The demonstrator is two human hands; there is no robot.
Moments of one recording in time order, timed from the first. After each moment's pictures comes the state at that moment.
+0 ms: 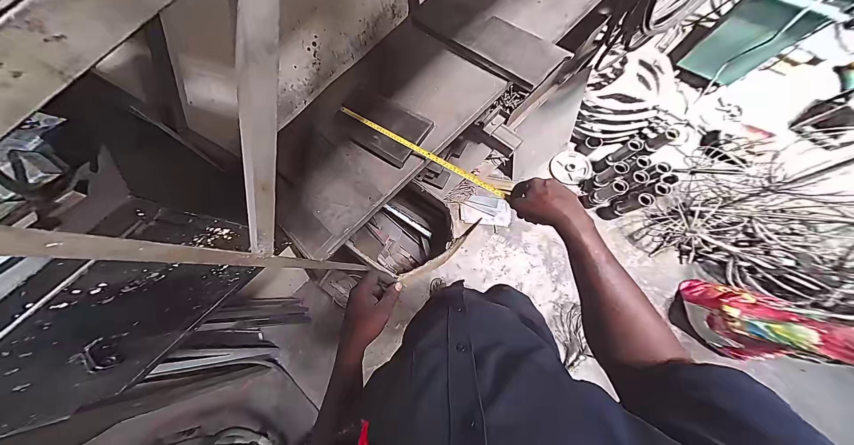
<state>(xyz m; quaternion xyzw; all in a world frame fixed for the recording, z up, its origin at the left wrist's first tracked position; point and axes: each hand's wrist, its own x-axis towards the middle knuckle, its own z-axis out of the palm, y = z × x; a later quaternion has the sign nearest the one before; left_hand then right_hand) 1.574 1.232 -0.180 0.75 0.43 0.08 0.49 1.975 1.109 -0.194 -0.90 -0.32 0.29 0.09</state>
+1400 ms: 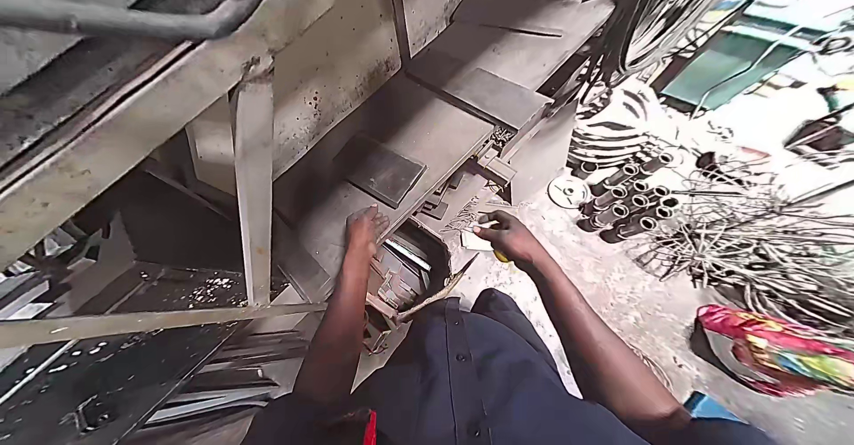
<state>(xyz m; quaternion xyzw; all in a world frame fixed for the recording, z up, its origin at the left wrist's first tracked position) 1.757 1.392 -0.201 0.45 0.52 0.26 0.68 1.953 1.135 -0.212 -0.73 -0.19 0.42 0.50</state>
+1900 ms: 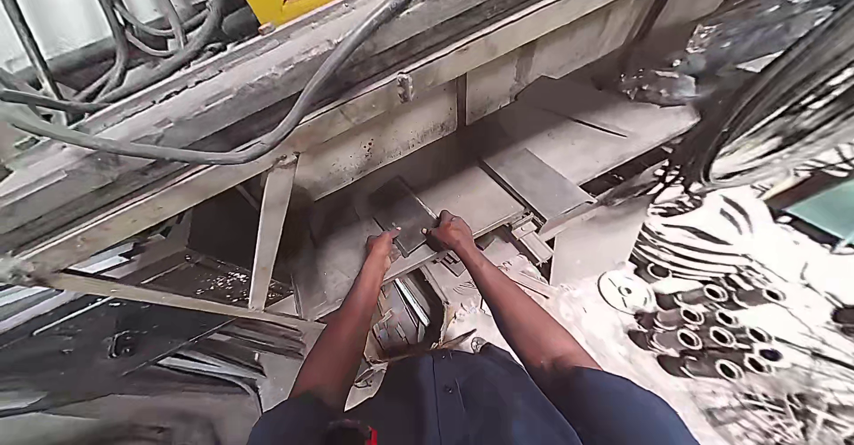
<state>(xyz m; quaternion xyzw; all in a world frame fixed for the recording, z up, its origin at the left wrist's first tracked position) 1.835 1.427 -0.203 0.37 0.65 0.31 0.59 2.021 1.361 -0.202 -0.82 -0.44 0.30 0.21</state>
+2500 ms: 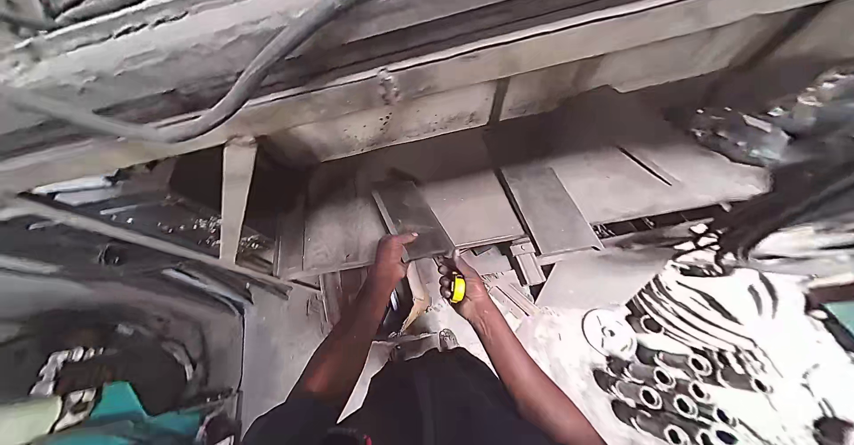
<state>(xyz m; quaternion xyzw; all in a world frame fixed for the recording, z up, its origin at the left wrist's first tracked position) 1.906 1.345 -0.186 0.25 0.59 0.42 0.65 2.059 1.249 -0.239 -0.39 -0.01 0.73 0.57</state>
